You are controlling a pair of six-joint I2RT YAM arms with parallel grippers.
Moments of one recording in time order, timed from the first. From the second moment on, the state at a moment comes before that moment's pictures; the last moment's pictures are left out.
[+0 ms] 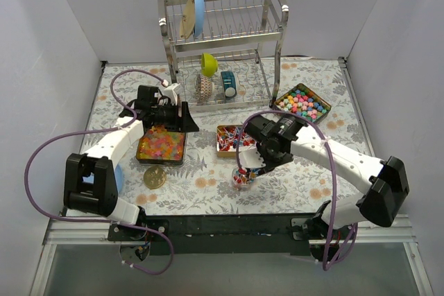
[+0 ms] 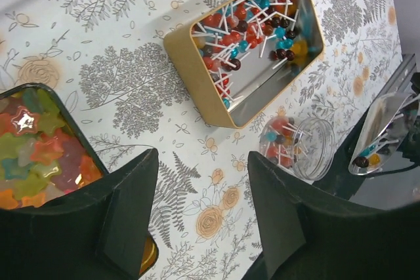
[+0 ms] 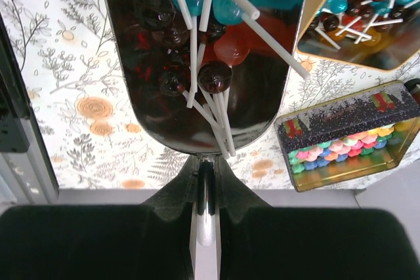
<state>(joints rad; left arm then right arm) -0.20 1.48 1.01 -0.36 0.71 -0.16 0.88 1.39 1.23 -1.29 0.11 -1.06</state>
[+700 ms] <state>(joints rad) -0.14 1.44 0.99 -0.30 0.68 -0.23 1.07 1.50 1.23 -1.35 0.46 -0.93</state>
